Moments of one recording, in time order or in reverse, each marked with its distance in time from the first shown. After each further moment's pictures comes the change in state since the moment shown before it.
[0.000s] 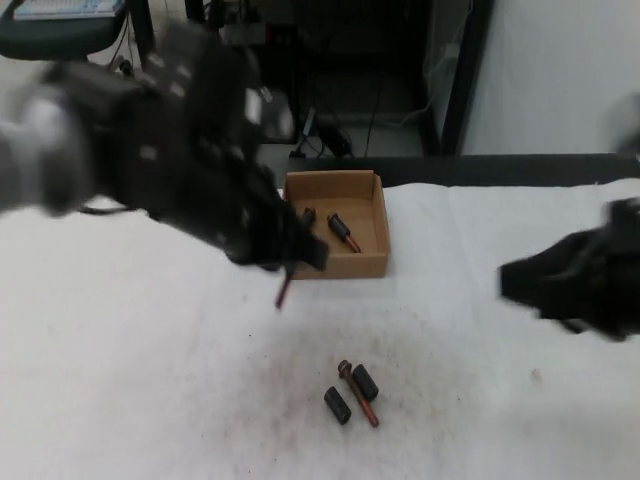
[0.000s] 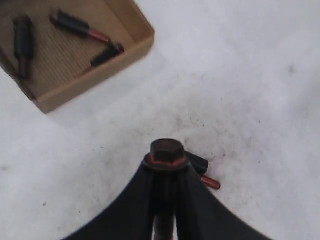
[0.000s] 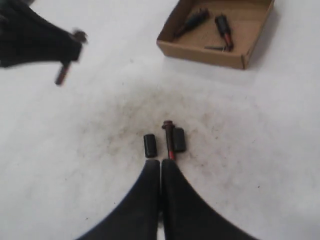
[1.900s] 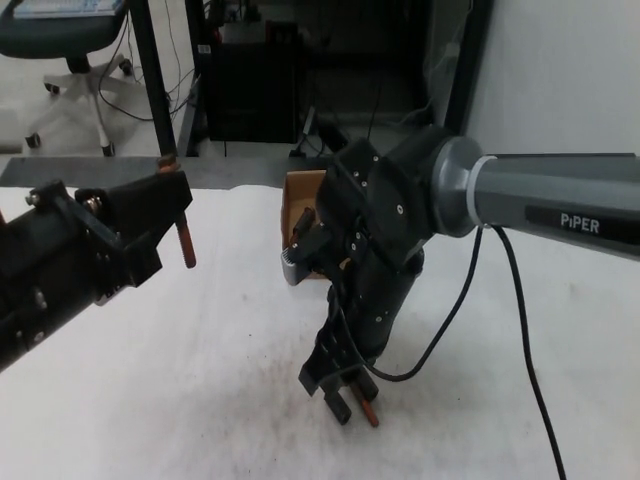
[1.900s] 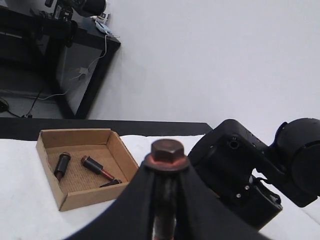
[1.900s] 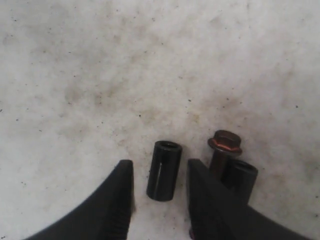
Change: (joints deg) left arm 15.9 -35.0 36.1 -42.8 10.8 -21.3; right arm 18.8 56.1 -34.5 13.5 9.2 -15.0
